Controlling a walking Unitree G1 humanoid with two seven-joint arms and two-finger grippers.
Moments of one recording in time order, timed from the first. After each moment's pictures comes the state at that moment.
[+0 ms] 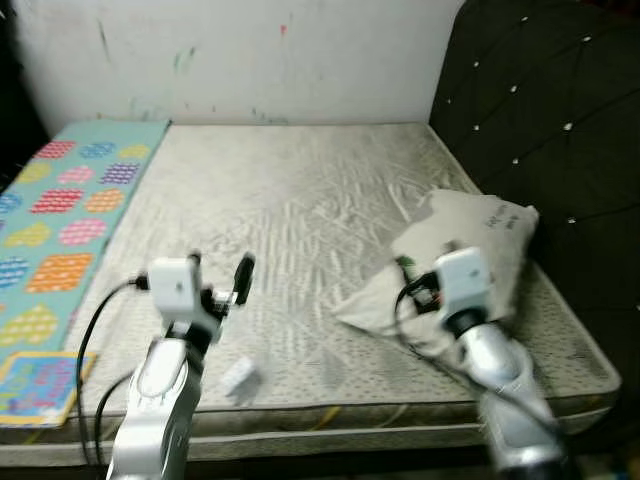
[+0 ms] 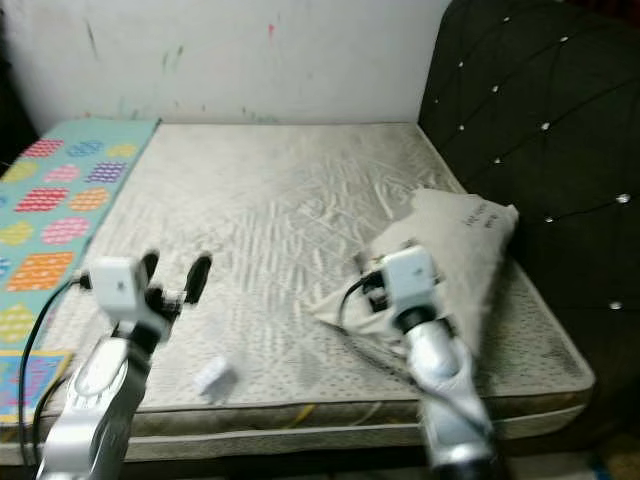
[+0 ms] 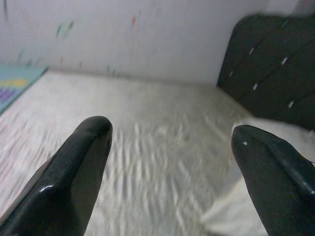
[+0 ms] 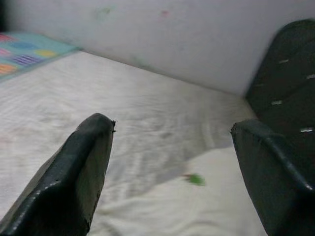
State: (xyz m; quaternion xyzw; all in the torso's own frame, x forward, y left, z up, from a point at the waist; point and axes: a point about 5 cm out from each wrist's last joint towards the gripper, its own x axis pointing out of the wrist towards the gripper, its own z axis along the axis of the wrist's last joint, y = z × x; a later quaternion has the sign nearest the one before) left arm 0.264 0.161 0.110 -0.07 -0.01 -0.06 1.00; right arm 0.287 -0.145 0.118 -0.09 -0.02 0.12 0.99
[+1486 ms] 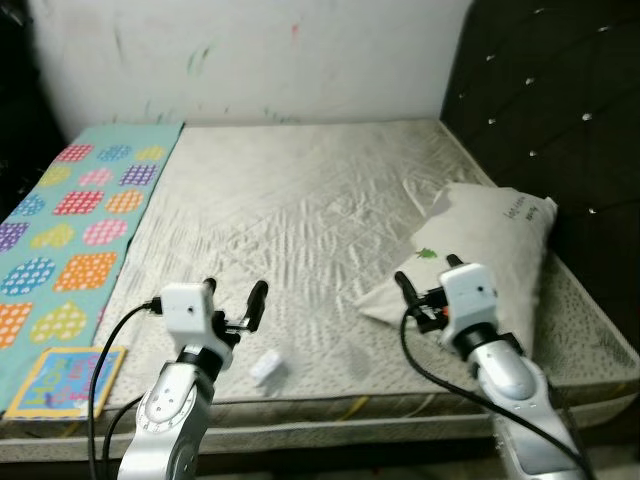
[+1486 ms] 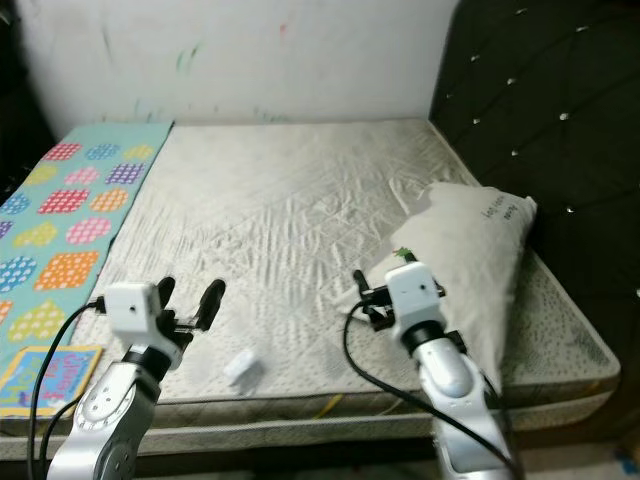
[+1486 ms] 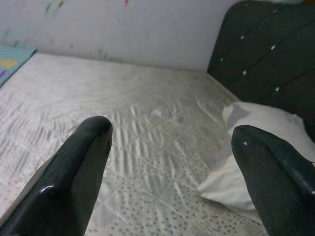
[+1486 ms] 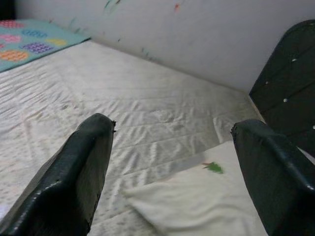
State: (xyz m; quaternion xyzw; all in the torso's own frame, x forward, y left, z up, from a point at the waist) left arm 0.253 0.145 0.105 -0.09 0.02 -0.09 0.99; right arm 0.275 -0.158 0.112 -0.12 0.01 0.13 0.98
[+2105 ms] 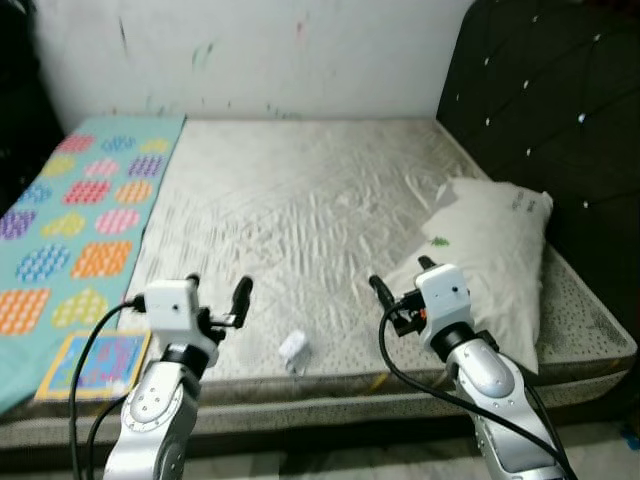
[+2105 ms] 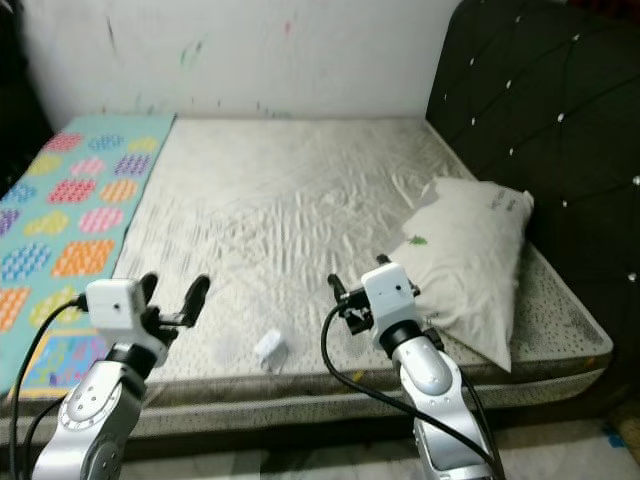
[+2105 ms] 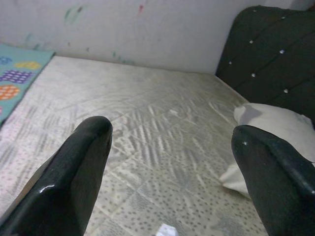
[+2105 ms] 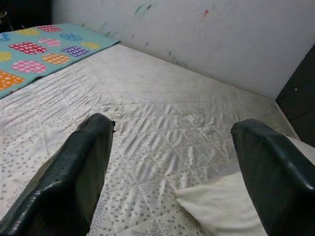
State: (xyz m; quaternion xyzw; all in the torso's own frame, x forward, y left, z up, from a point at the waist) left arm 0.251 0.155 0.107 -0.08 0.01 -0.08 0.99; right arm 0.277 -0.138 0.114 -0.12 0.00 0.17 0.98
